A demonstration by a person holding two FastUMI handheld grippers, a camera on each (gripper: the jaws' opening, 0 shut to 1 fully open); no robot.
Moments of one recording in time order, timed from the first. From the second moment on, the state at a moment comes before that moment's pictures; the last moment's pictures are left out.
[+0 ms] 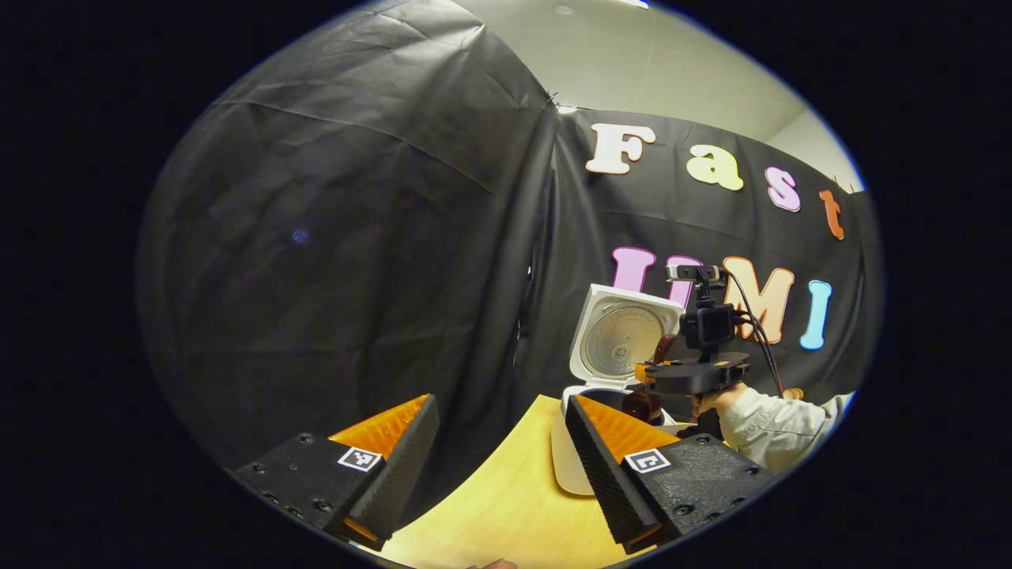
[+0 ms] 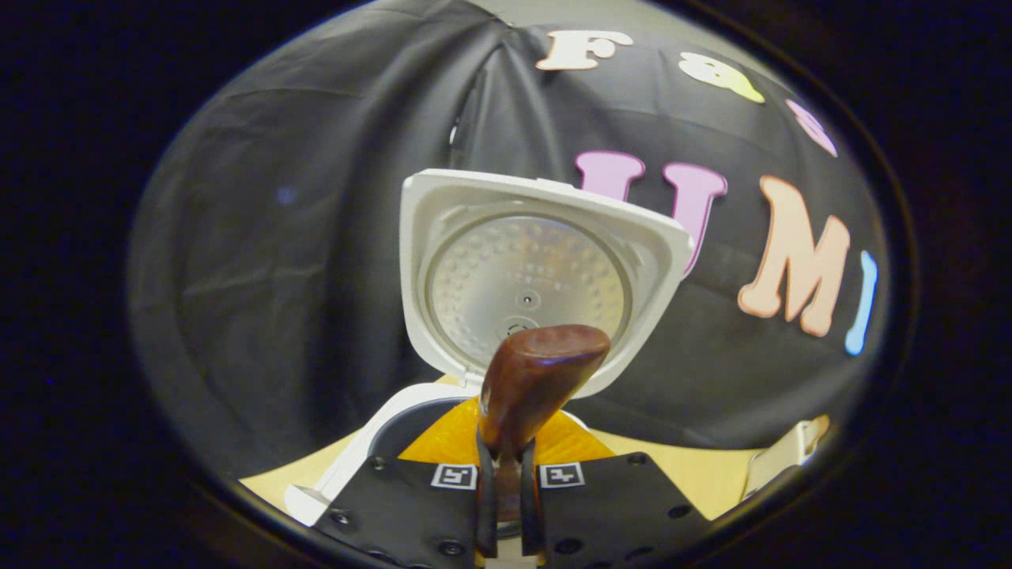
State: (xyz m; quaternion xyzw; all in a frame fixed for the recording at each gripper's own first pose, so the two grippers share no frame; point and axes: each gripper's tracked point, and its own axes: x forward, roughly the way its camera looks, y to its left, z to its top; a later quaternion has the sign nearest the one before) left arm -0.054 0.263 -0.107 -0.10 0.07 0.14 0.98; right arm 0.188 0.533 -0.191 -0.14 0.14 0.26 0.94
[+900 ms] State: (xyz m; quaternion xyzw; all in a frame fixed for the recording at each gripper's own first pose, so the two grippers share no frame) left arm -0.020 0.189 -0.071 -0.08 0.04 0.06 0.99; right arm 0.157 0.446 -0.106 0.09 0.19 0.30 0.93
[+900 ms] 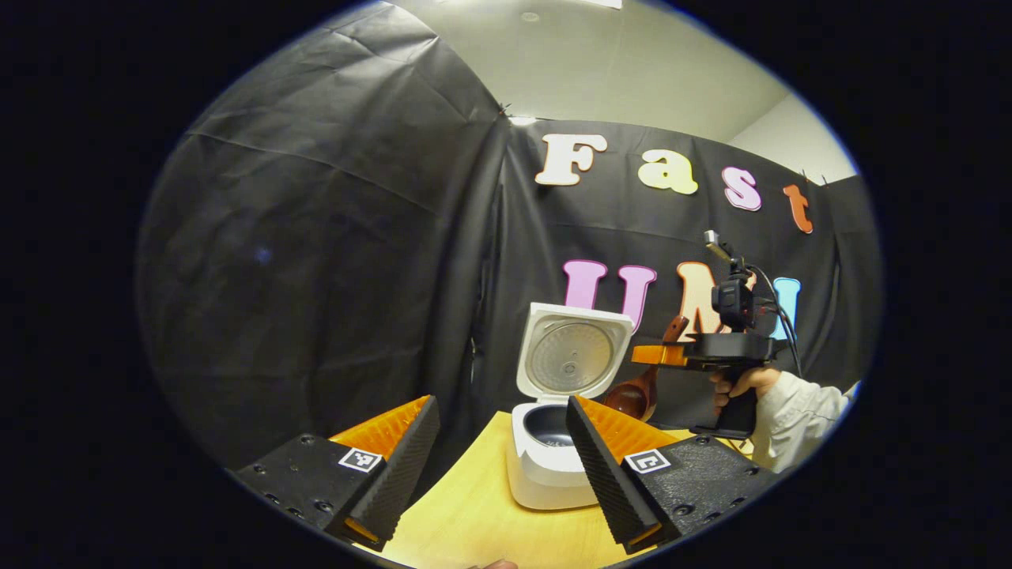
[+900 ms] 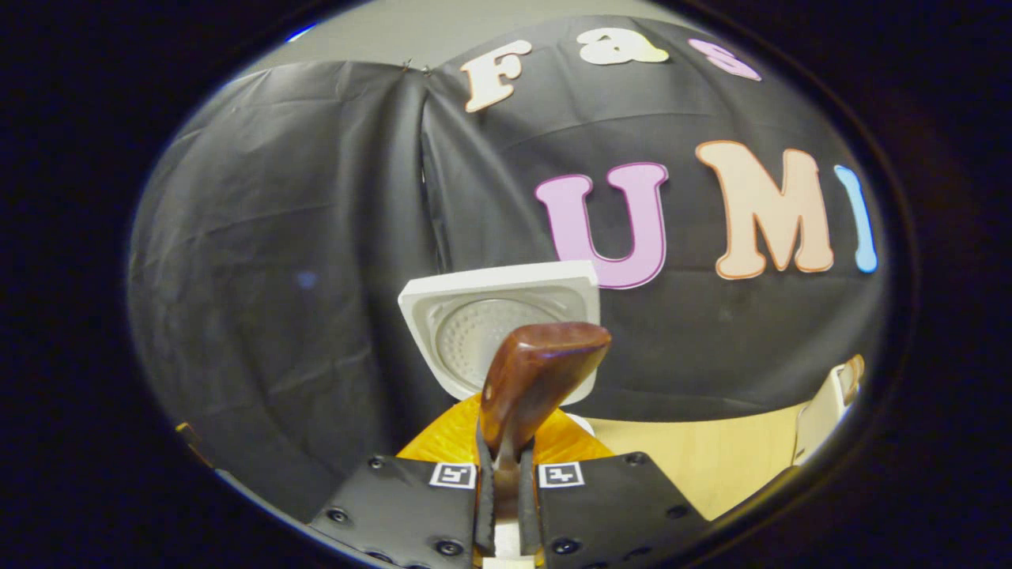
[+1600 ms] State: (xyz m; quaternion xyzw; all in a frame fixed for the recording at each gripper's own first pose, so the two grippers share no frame) left arm 0.020 0.085 -0.045 -0.07 0.02 -0.03 1.00; right arm 0.118 0.193 -0.088 0.09 0.18 0.16 0.97
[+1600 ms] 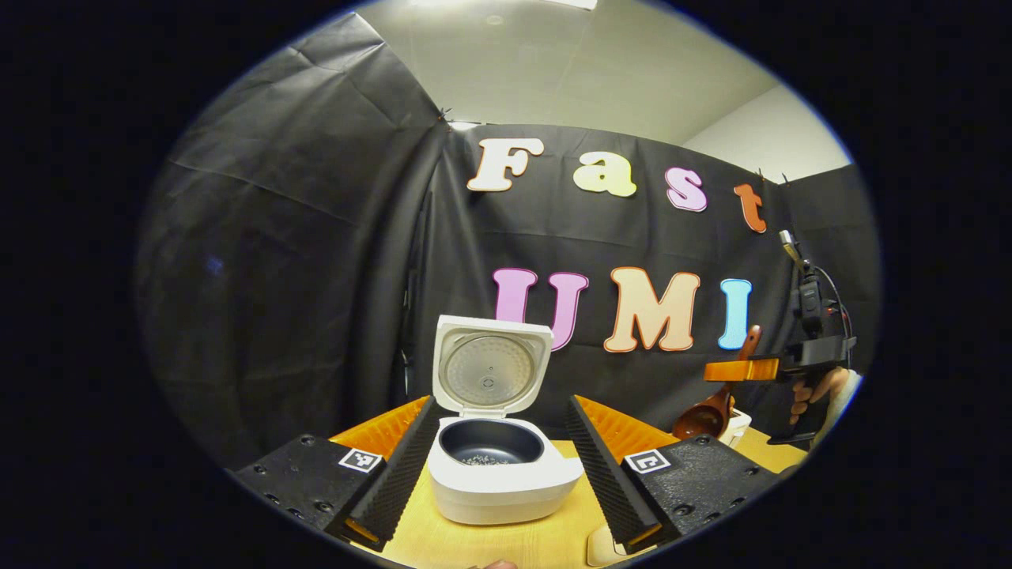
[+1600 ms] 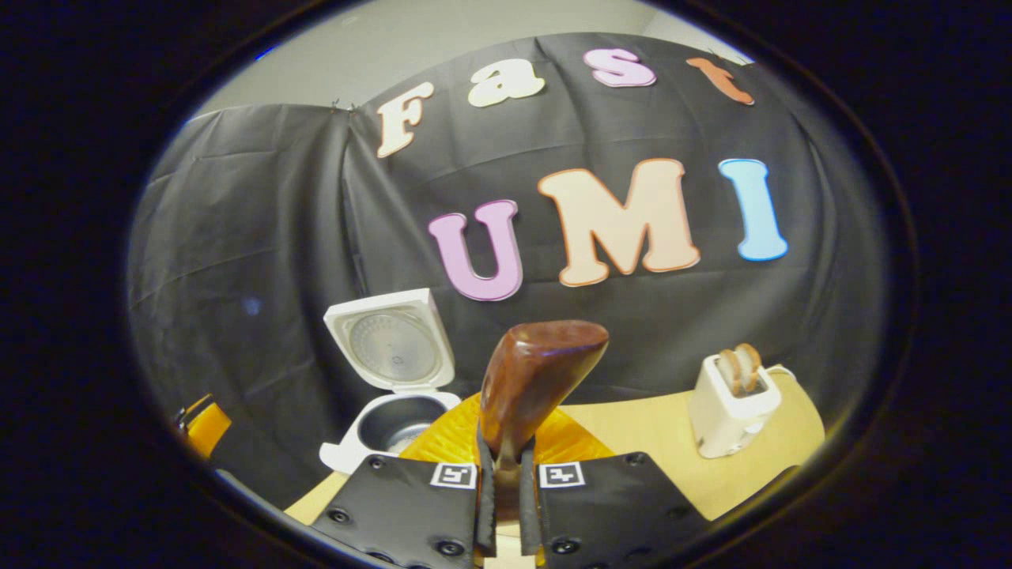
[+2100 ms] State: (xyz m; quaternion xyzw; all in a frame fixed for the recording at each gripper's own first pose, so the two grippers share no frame) left arm 0.041 0.030 -0.031 -0.05 0.01 -0.06 1.00; right arm 0.093 0.053 -0.094 0.06 0.18 0.07 0.98
